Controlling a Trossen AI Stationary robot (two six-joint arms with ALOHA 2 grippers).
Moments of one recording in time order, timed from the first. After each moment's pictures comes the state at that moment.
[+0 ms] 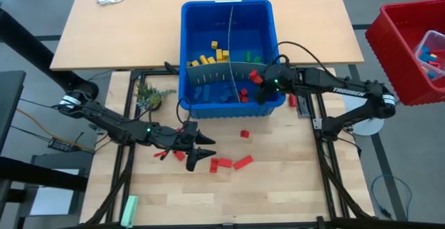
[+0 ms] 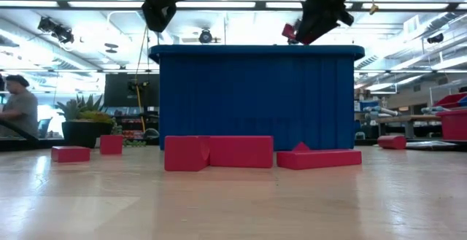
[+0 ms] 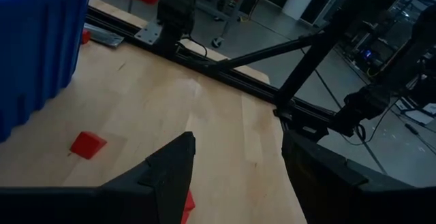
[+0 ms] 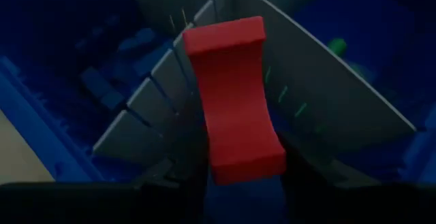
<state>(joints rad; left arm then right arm) -0.34 1.28 0.73 0.34 -0.26 -0.53 -0.24 1.28 1.27 -0.82 0.42 0.42</state>
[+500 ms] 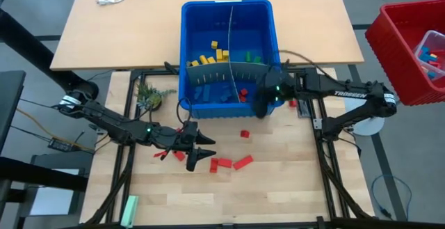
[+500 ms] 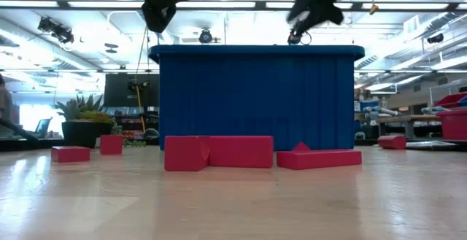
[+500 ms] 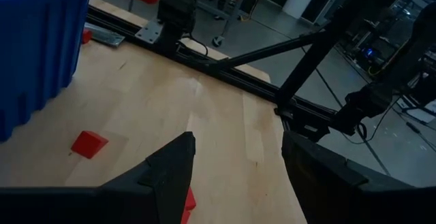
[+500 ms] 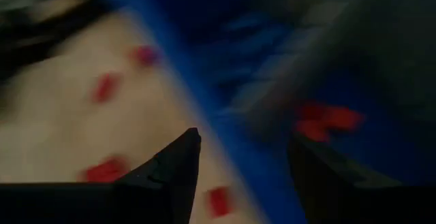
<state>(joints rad) -0.34 1.28 0.73 0.34 -0.26 -0.52 -0.14 1.28 1.27 -0.75 0.16 0.43</state>
